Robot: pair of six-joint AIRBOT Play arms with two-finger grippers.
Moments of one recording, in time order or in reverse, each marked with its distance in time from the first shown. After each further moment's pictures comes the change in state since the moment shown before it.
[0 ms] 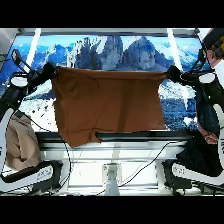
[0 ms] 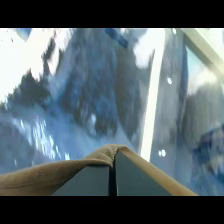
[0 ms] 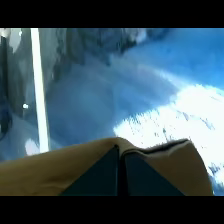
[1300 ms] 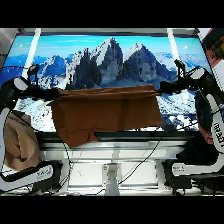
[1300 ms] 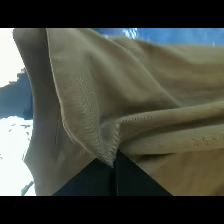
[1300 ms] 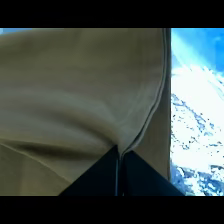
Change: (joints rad) left arm 0.052 -0.001 0.007 0.694 -0.615 -0.113; right arm 0.000 -0.163 0.103 -0.234 0.459 -0.123
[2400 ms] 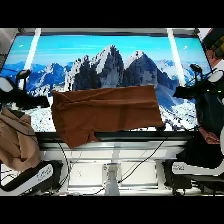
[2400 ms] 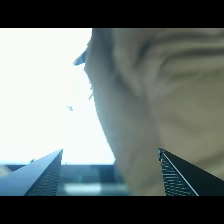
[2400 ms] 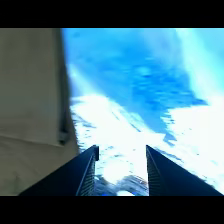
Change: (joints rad) left arm 0.108 0.164 -0.017 0.153 -0.314 0.043; right arm -0.213 0.078 -0.001 -0.160 0.113 -0.066
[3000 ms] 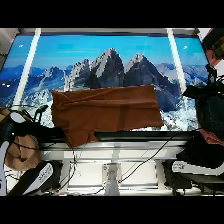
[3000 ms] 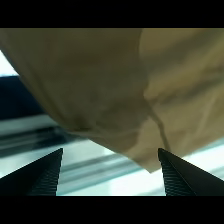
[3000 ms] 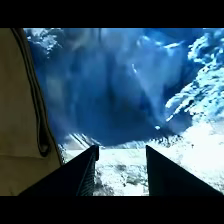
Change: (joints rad) left arm 0.092 0.149 -0.523 -0.251 -0.012 0.264; right arm -0.101 0.010 0.001 0.052 -0.031 -0.007
